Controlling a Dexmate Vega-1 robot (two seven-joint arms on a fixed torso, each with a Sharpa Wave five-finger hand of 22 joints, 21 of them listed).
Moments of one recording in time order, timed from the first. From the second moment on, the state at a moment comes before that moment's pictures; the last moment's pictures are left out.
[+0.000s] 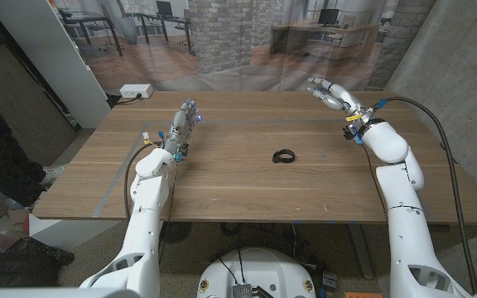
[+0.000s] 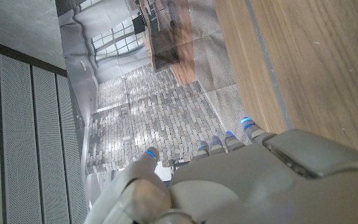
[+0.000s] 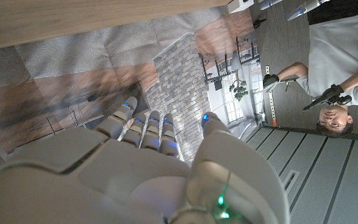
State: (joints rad) left arm 0.86 -0.05 -0.27 -1.32 0.00 -0.11 -0.45; left_hand 0.01 0.06 0.38 0.18 0.29 -0.17 -0.03 0.19 0.17 -0.17 -0.04 0.21 0.18 -0.17 -0.03 0.19 0.18 -0.17 -0.03 0.37 0.19; right arm -0.94 -0.06 0.26 -1.69 -0.59 0.45 0.48; right_hand 0.44 0.15 0.34 -0.04 0.18 0.18 0.04 0.19 0.18 0.14 0.04 0.20 0.18 0.03 0.00 0.19 0.17 0.17 -0.04 0.20 0.17
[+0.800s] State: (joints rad) left arm 0.86 -0.05 -0.27 -1.32 0.00 -0.12 -0.45; left_hand 0.01 0.06 0.38 0.18 0.29 -0.17 -0.03 0.19 0.17 -0.17 -0.04 0.21 0.18 -0.17 -0.03 0.19 0.18 -0.17 -0.03 0.36 0.19; right arm -0.96 -0.12 0.23 -1.76 -0.75 0.46 0.50; right_hand 0.46 0.15 0.34 -0.07 0.18 0.19 0.04 0.19 0.18 0.14 0.03 0.20 0.18 0.04 -0.01 0.19 0.17 0.18 -0.04 0.20 0.17
